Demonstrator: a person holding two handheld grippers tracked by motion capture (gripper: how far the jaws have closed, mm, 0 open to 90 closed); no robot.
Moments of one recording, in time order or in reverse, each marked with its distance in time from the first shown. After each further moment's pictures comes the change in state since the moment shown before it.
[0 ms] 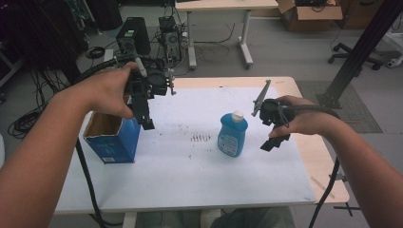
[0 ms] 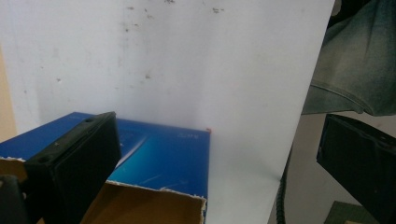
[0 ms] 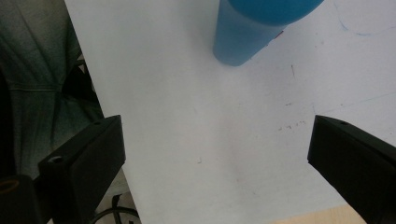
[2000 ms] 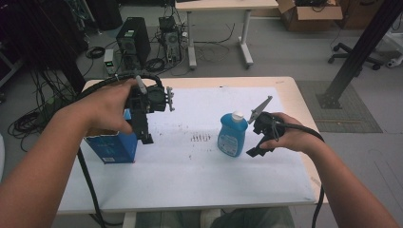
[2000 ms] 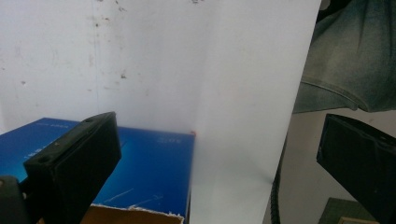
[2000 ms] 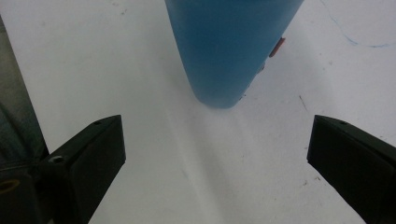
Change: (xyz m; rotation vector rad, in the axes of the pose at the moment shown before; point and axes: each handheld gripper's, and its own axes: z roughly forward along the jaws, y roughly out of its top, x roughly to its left) left arm -0.016 -0.005 0.028 -0.002 -0.033 0.016; right arm -0.010 -0.016 0.070 -0.239 -0.019 0.155
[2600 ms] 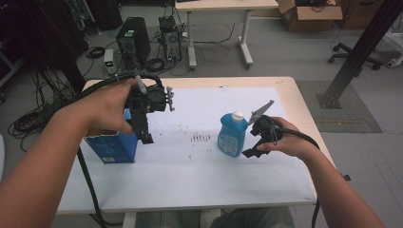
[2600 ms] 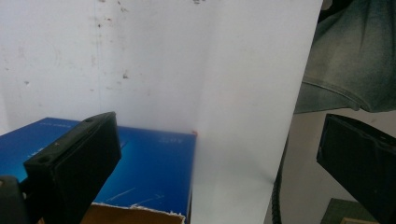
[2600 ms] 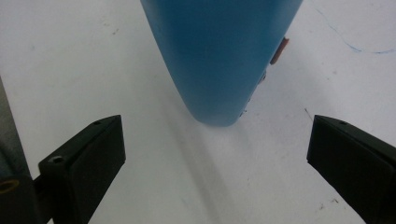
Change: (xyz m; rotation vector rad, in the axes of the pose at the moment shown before) left arm 0.000 0.000 -0.001 -0.003 0.006 0.000; right arm -0.001 -0.008 0.017 -0.091 -0.006 0.050
